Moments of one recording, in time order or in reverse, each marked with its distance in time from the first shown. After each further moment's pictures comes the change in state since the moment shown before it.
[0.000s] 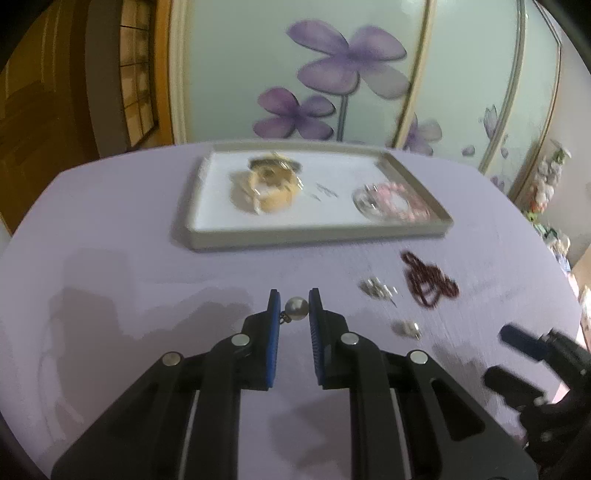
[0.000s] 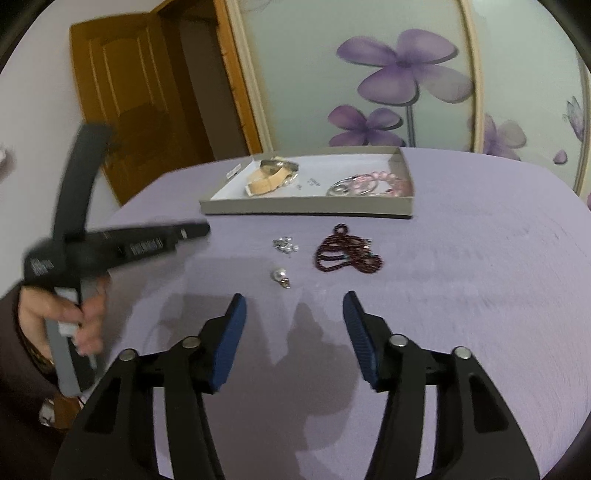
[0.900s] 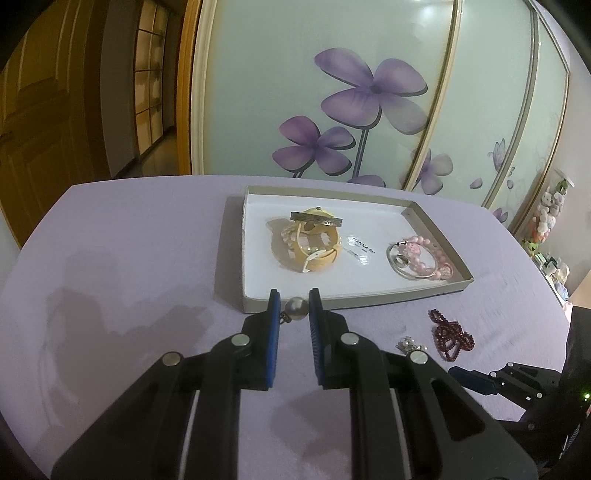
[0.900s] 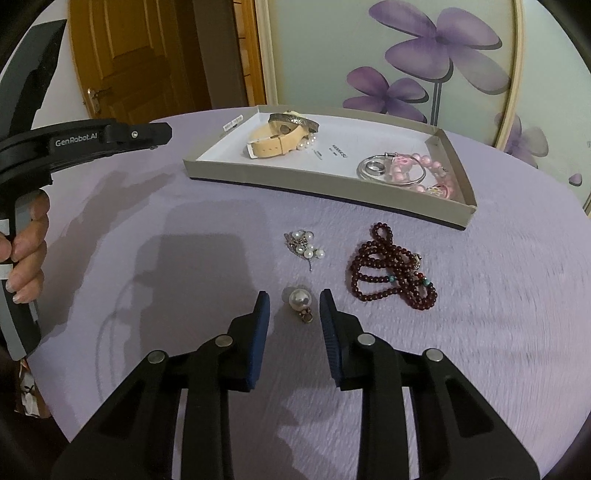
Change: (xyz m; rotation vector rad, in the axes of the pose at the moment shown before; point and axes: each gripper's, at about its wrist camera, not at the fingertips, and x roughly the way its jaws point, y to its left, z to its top) left arm -0.003 0.047 0.042 -0.050 -0.068 -0.007; right arm 0.064 0.023 0.026 -0.088 0.169 -0.066
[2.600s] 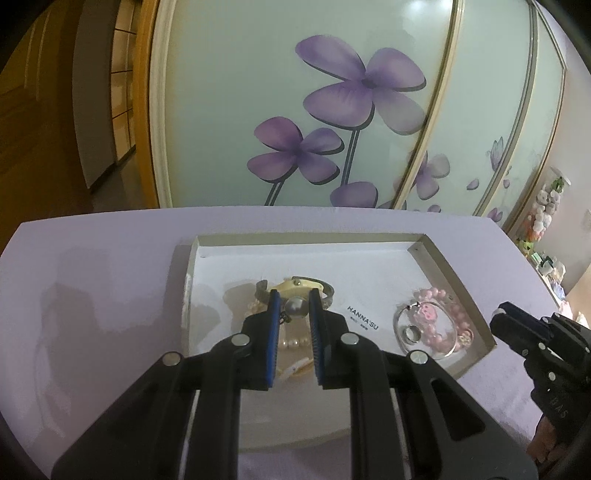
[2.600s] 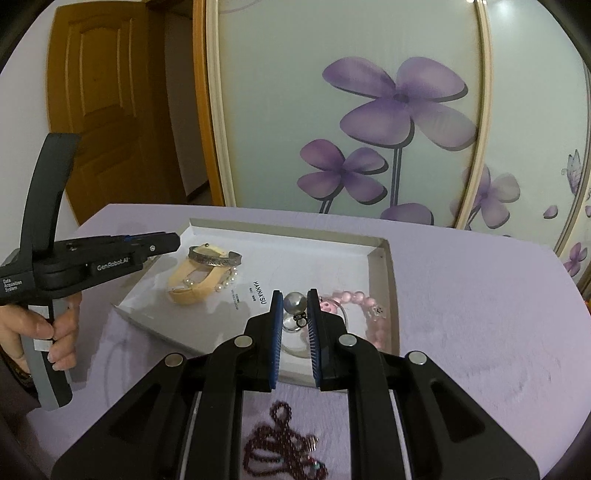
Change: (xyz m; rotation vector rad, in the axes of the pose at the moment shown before) left arm 0.102 -0.018 0.071 0.031 0.017 -0.062; right arm 0.009 -0.066 0.098 0.042 -0.238 -0.095
